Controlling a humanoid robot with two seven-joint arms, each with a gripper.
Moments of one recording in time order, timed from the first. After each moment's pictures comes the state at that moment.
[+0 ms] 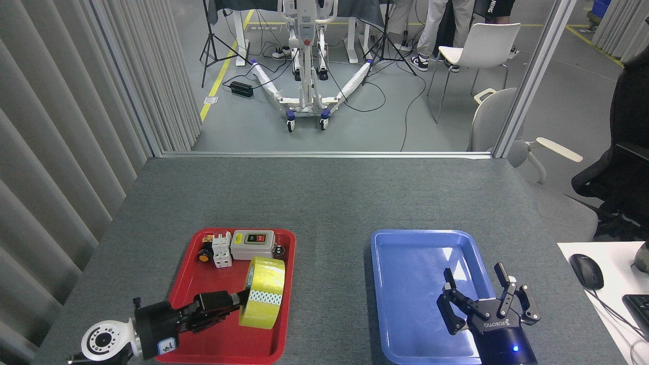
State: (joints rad) left arm -0.12 0.12 0.17 -1.61 -0.14 -0.04 -1.25; right arm 0.11 -0.14 0.03 -1.69 1.38 -0.08 -0.12
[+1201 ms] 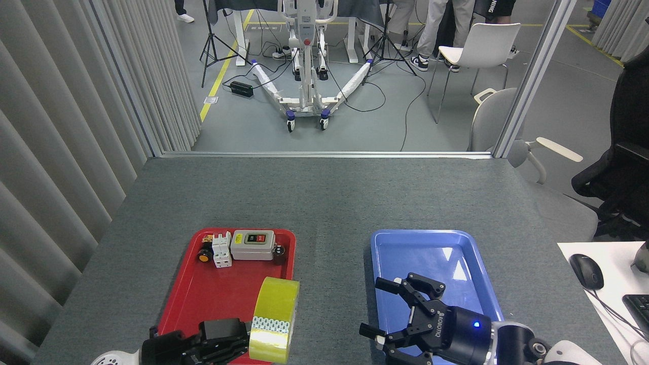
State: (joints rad) left arm 0.01 0.04 0.17 -1.73 0.05 0.03 -1.36; right arm -0.27 -0.61 0.67 -1.72 0.80 -0.58 -0.01
